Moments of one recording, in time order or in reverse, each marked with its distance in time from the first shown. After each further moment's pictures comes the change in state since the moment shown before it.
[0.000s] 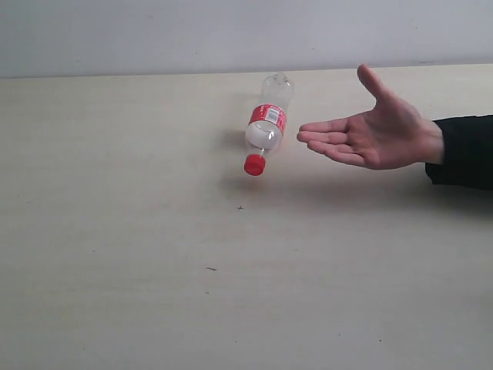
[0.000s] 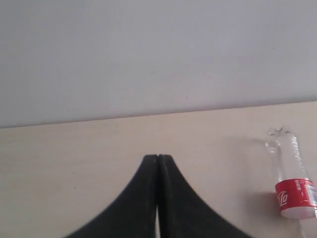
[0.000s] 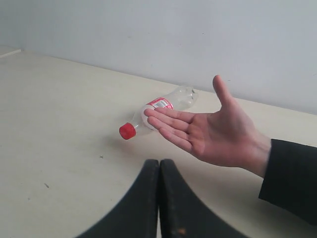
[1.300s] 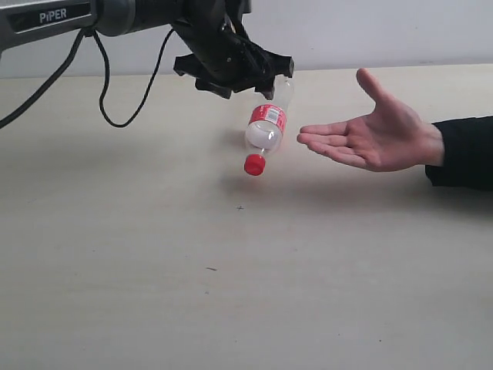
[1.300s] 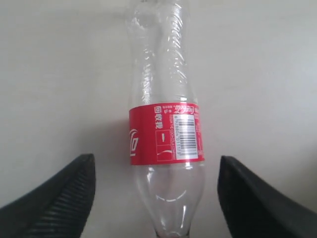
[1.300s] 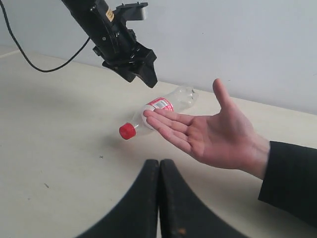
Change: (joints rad) left arm -0.373 0.785 -0.649 -0.053 0.317 -0.202; right arm 0.000 0.000 0.000 0.000 0.000 0.000
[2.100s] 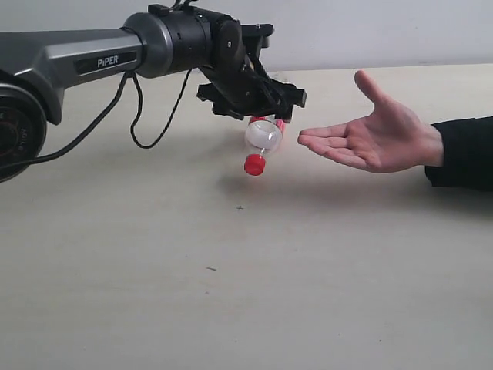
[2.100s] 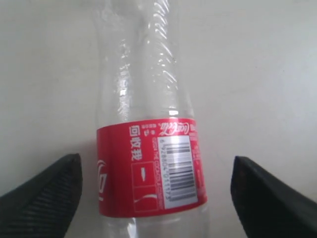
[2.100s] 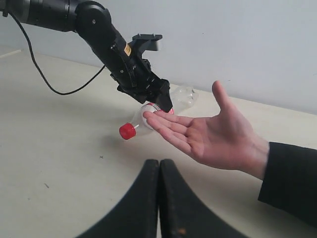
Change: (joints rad) left arm -0.020 0.152 -0.065 -0.027 -0.109 0.038; right arm 0.000 0.000 0.000 0.000 0.000 0.000
